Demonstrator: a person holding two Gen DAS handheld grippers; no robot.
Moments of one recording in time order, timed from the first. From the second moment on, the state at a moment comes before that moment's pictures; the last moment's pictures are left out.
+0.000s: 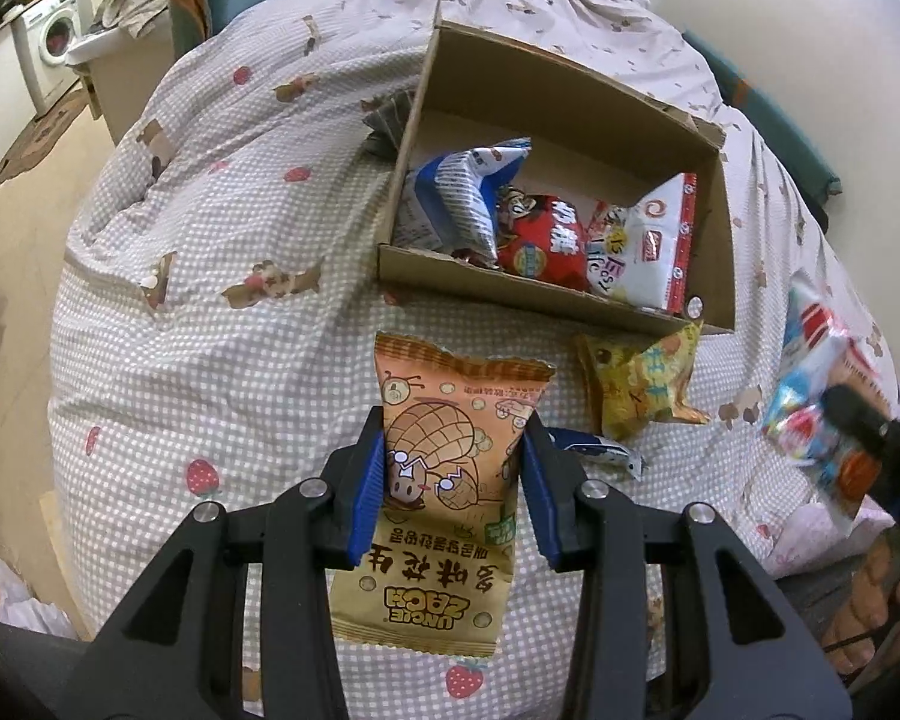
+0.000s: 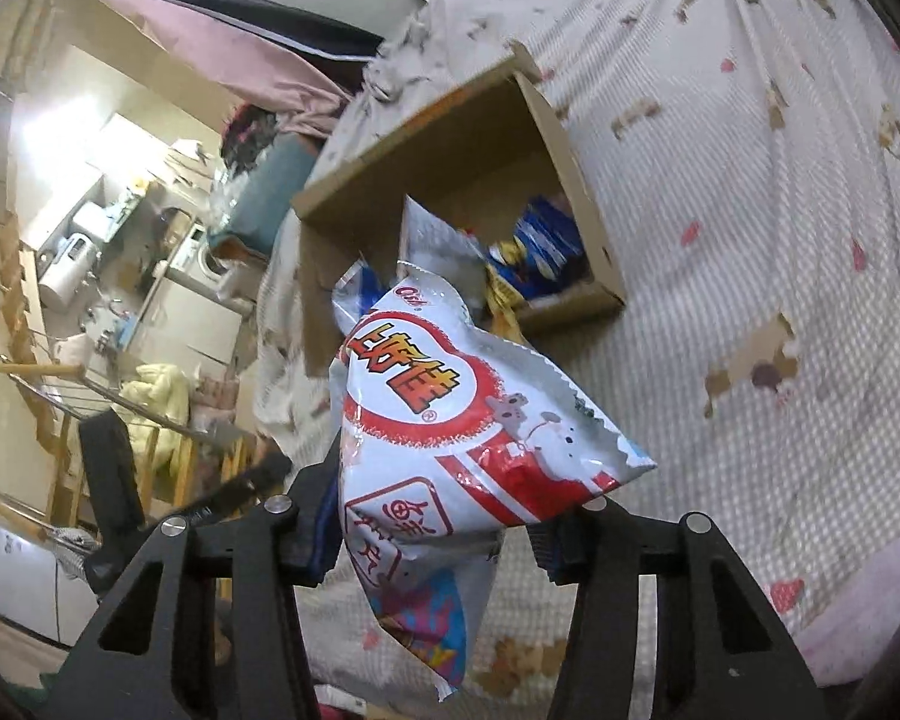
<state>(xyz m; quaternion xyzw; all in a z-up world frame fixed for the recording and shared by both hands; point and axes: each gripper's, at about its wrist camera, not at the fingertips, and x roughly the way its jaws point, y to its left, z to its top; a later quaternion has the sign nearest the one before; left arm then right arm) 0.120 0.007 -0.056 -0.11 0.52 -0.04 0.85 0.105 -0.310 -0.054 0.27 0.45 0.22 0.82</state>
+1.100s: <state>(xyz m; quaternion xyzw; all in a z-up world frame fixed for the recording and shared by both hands) 0.175 0.006 -0.042 -0.12 0.51 -0.04 0.85 0.278 -0.267 -0.076 0.17 0.51 0.15 0.83</state>
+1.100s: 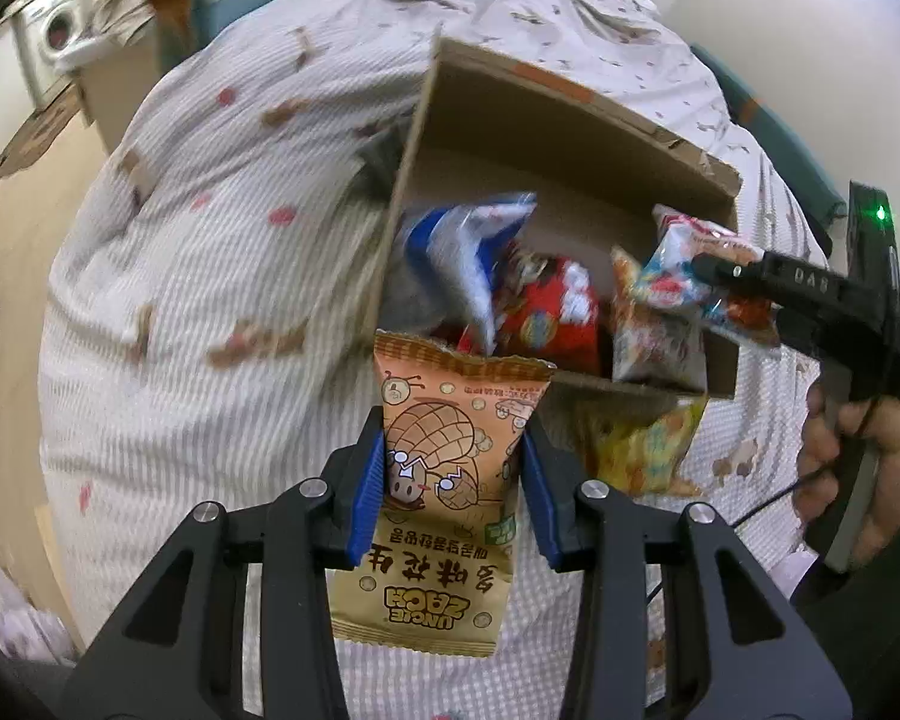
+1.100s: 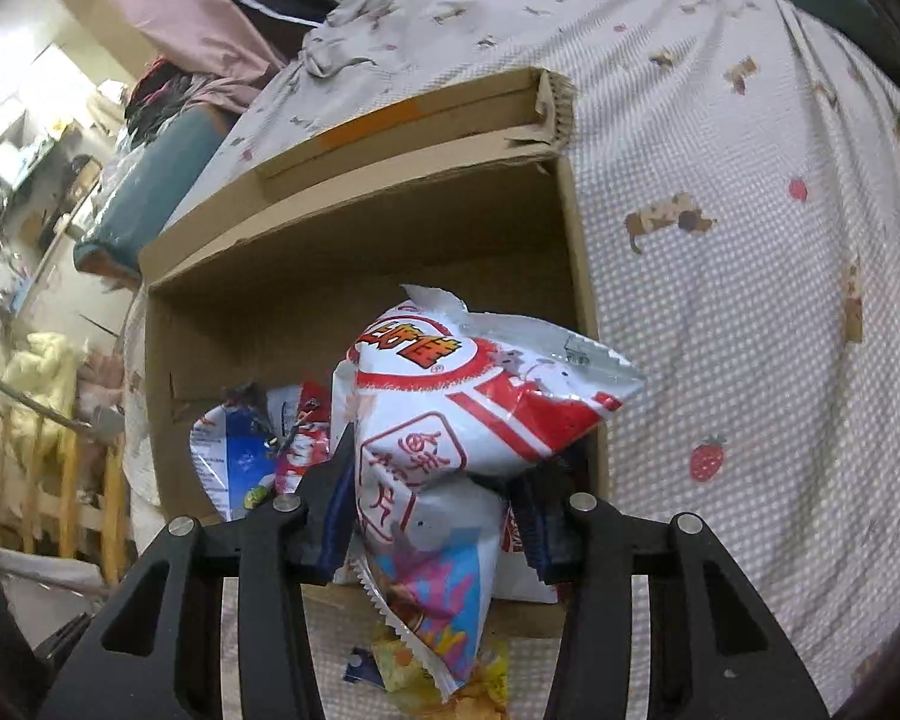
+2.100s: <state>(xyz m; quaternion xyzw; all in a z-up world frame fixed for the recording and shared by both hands) 0.364 -0.077 -0.035 -0.03 0.52 -0.04 0.85 0.312 -0.286 -0.094 0.32 0.52 0.19 0.77</state>
